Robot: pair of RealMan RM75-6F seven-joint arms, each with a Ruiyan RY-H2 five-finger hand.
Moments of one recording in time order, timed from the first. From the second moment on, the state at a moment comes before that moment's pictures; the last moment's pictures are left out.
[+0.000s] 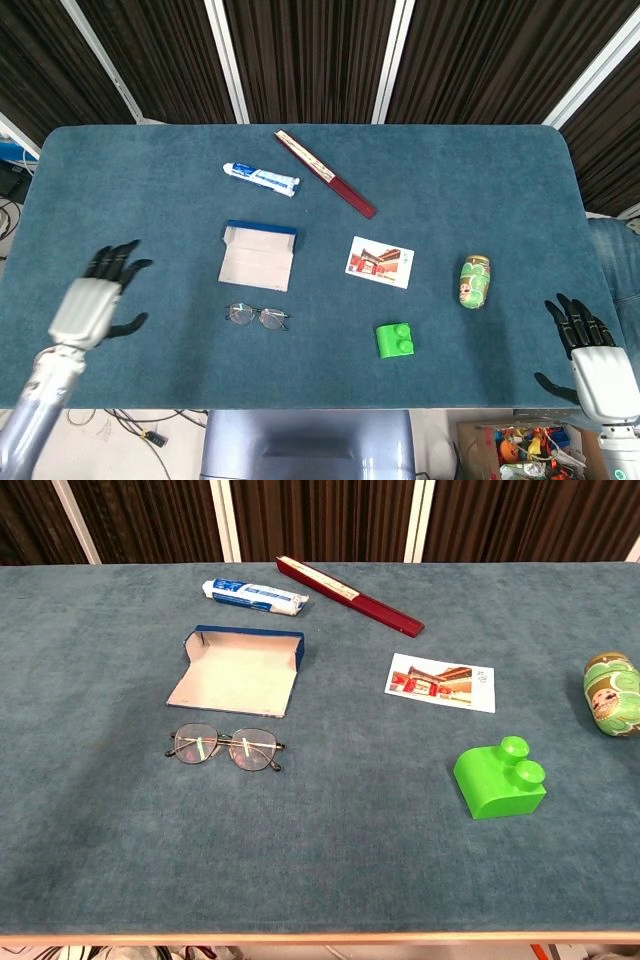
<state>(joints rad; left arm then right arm) -0.33 -1.14 -0.17 -1.87 1.37 1.16 0.30 0.03 -1.12 0.02 -1.58 -1.61 1.56 -0.01</state>
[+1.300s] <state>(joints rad) -0.81 -1.60 -0.18 -1.70 0.71 1.05 0.75 0.04 -1.10 0.03 -1.60 -1.57 1.52 0.01</state>
